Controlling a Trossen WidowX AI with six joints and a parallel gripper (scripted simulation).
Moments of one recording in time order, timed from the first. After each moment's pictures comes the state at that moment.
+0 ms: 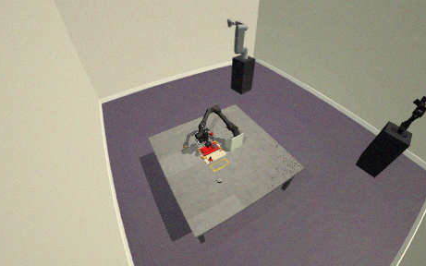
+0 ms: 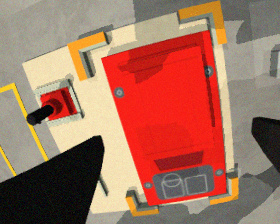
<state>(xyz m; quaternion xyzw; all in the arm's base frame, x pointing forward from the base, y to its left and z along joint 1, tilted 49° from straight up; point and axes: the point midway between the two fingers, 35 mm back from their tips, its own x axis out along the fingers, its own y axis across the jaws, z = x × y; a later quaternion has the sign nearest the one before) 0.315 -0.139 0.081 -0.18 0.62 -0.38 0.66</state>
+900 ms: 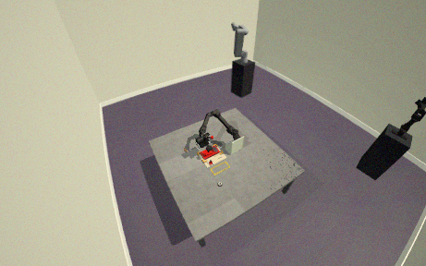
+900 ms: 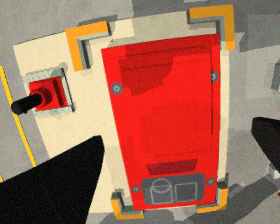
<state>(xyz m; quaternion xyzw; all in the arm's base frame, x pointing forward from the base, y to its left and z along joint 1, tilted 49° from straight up) 0.313 -0.145 0.073 -0.23 0.65 -0.35 0.64</state>
